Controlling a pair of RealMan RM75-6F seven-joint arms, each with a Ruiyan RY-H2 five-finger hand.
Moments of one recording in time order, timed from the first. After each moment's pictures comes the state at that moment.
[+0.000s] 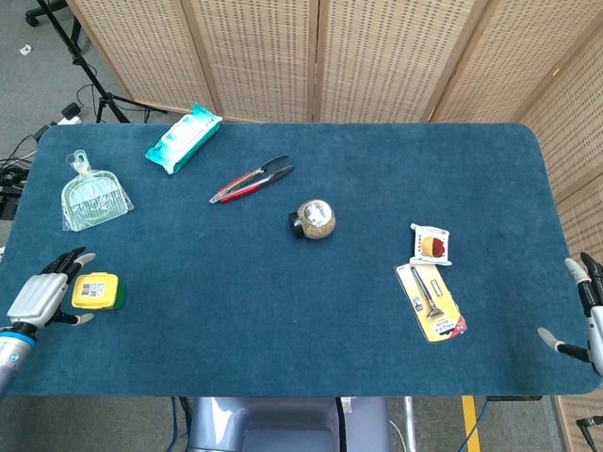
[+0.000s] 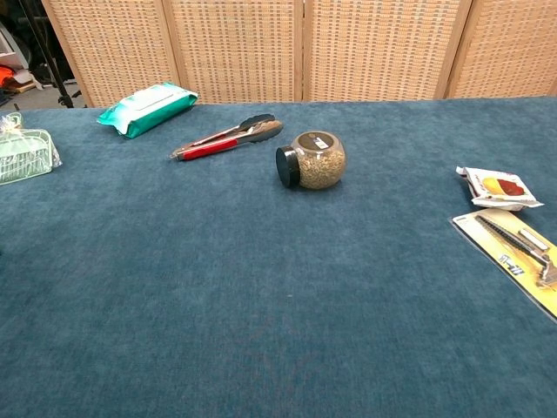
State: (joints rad) left arm -0.36 -1.24 0.03 -1.22 1.41 1.05 -0.34; right arm 0.05 -0.98 0.10 -1.63 -1.47 1.50 0.13
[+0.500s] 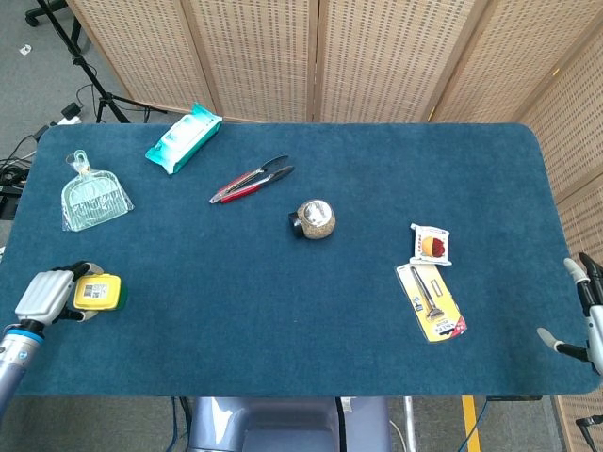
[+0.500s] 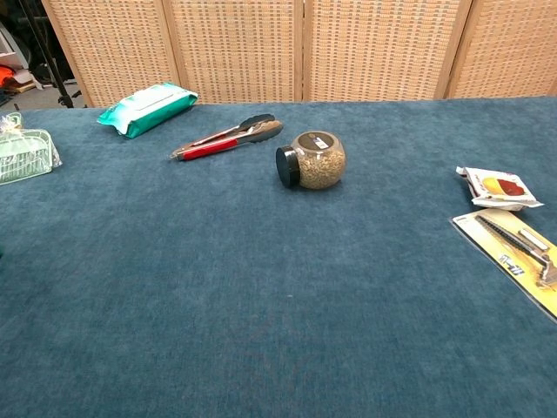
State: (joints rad) left arm -0.35 -1.27 0.02 -1.20 1.42 1.08 -0.32; right arm 0.05 -0.98 0.10 -1.63 -1.46 1.49 0.14
